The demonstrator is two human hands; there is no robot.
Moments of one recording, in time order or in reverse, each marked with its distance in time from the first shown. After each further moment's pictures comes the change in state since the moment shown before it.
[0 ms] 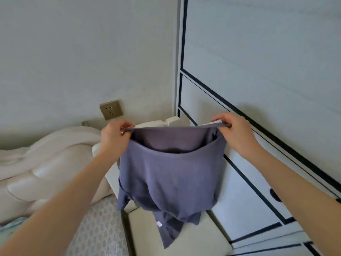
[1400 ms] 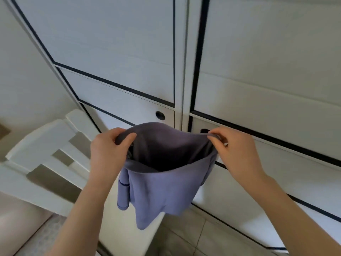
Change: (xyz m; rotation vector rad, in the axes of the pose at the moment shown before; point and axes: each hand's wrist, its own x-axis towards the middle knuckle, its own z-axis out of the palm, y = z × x) left_hand -0.241 0.219 0.070 -0.203 -0.352 0.227; right_hand -0.337 0.034 -0.187 -0.313 0.413 0.331
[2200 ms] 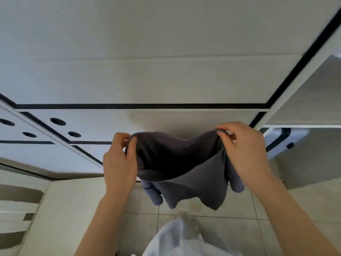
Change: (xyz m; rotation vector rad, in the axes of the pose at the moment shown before) left_hand -0.240 0.177 0.244 -0.078 -0.319 0.178; right_hand -0.222 0.197 -0.257 -0.285 0.279 0.416
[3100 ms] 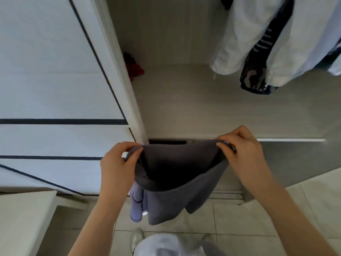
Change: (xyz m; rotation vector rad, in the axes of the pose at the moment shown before) left_hand -0.116 0.189 0.212 -0.104 -0.131 0.059; right_hand 0.022 0.282 -0.159 -0.020 0.048 -0.122
